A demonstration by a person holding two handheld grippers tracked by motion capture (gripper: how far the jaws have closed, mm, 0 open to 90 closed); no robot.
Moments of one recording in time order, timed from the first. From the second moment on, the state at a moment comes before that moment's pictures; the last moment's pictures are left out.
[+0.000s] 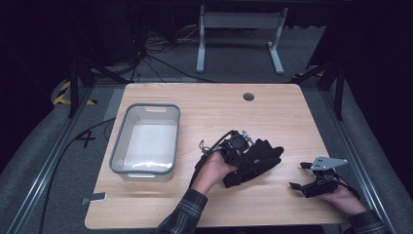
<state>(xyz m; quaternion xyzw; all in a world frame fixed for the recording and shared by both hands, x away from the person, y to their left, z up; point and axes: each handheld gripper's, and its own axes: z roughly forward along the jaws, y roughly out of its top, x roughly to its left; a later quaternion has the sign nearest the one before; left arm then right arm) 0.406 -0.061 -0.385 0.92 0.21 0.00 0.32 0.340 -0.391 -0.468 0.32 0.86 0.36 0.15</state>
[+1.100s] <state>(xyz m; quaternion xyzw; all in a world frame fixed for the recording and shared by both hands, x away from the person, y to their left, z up) 0.424 0.050 -0.310 0.88 0.32 0.08 0.33 0.340 -0.391 -0.468 0.32 0.86 0.36 0.15</state>
